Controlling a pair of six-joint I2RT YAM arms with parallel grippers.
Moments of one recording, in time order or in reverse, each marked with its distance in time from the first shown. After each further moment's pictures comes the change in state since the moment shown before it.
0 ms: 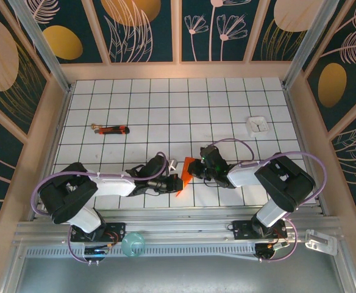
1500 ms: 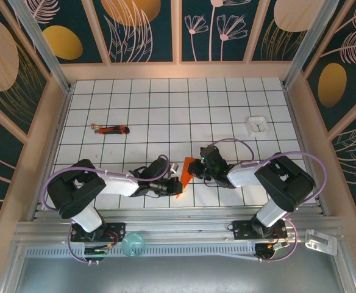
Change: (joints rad) left arm -0.013 0.070 -0.005 0.007 0.001 0.016; right arm 0.000 0.000 0.000 0.000 0.000 0.000
